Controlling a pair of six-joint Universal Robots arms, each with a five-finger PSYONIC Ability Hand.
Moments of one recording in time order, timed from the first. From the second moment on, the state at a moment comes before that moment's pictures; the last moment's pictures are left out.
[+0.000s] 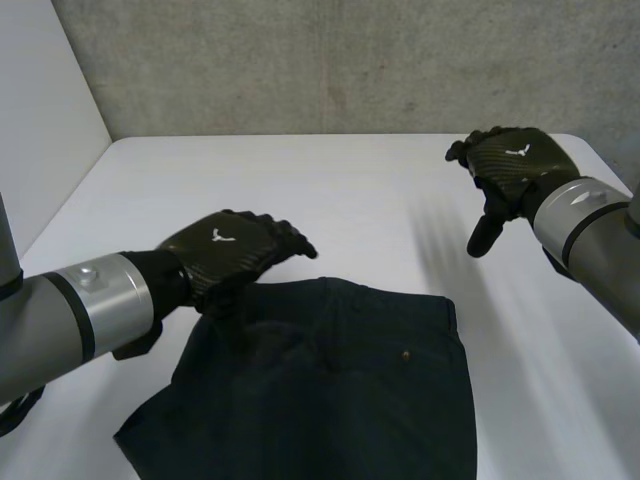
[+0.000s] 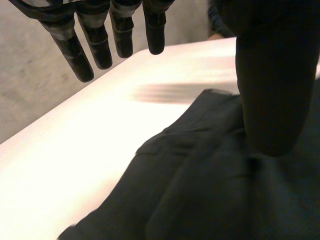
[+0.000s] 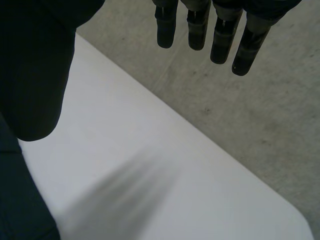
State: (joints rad) left arm 4.34 -1.70 -1.55 2.79 -1.07 3.53; right arm 1.95 -1.32 1.35 0.19 1.51 2.81; left_hand 0.26 0.25 0.25 0.25 0.06; right_hand 0.18 0.22 0.20 0.24 0.05
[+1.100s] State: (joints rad) left arm 4.35 -1.62 -1.98 2.79 -1.68 3.30; right arm 1.88 -0.99 1.43 0.18 1.20 2.11; left_hand 0.26 0.25 0.25 0.25 0.08; right_hand 0.29 0.33 0.34 0.33 0.15
